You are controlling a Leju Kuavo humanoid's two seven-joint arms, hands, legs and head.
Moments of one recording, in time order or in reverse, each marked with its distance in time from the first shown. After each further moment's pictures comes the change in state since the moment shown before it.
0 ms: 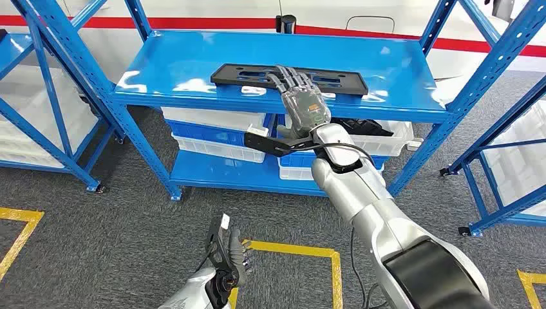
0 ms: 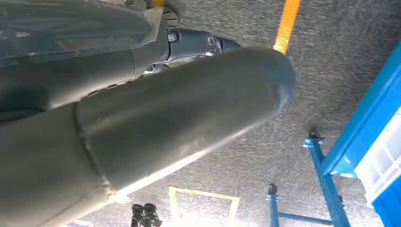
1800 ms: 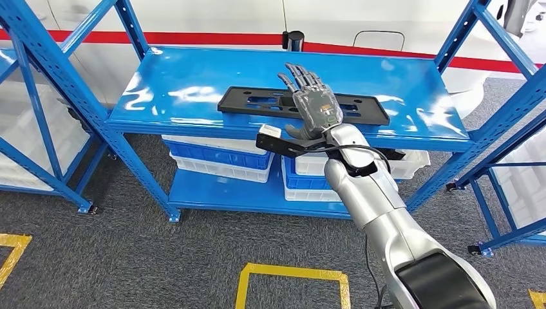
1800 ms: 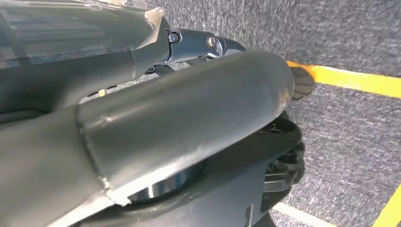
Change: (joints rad) left arm 0.362 0.248 -0.058 0.182 -0.010 -0.111 -0.135; right arm 0.108 -0.092 -0.064 -0.253 -0.008 0.104 -0.045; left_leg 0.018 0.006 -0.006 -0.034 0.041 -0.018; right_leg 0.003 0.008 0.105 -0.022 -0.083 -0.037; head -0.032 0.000
